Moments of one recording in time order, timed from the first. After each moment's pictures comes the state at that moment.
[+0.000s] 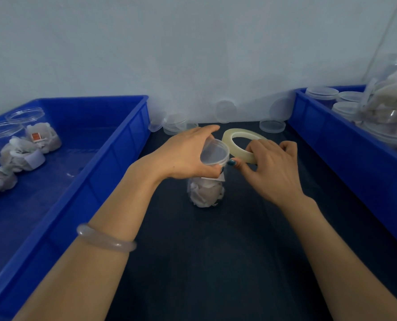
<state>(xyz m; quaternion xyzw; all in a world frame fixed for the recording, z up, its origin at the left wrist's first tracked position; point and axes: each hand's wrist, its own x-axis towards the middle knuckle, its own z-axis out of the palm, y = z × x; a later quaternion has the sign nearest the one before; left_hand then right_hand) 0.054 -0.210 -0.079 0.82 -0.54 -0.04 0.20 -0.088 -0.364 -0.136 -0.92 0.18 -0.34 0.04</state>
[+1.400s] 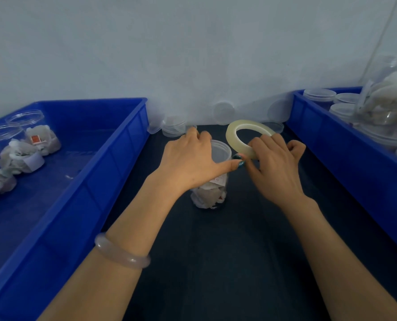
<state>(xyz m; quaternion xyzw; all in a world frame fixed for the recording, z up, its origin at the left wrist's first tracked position) 0.027 -0.228 -0.089 0.89 -0.43 0.13 0.05 -0.092 -0.371 -0.136 -0.91 0.19 -0.37 -0.02</state>
